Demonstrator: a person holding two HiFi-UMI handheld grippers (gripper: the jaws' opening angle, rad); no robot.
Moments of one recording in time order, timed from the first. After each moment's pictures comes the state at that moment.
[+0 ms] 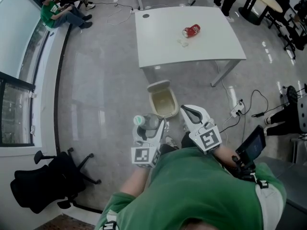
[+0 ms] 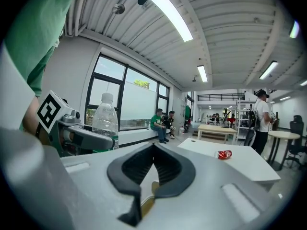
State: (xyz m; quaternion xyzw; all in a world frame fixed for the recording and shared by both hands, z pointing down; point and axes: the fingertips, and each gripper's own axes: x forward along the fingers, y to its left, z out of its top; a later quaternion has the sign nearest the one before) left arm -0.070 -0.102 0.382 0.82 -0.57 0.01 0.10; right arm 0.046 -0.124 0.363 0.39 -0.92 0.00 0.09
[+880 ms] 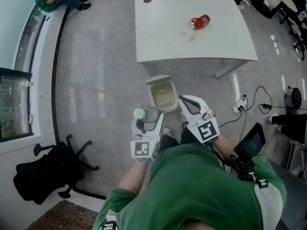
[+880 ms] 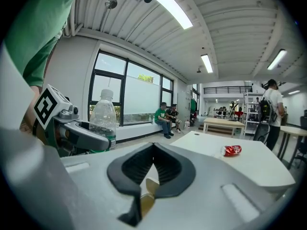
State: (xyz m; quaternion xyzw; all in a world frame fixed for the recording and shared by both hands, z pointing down) left arm -0.062 -0.184 0.433 0.80 -0.58 0.06 0.12; right arm 0.046 -0.223 0.415 0.35 -0.93 0.02 0.13
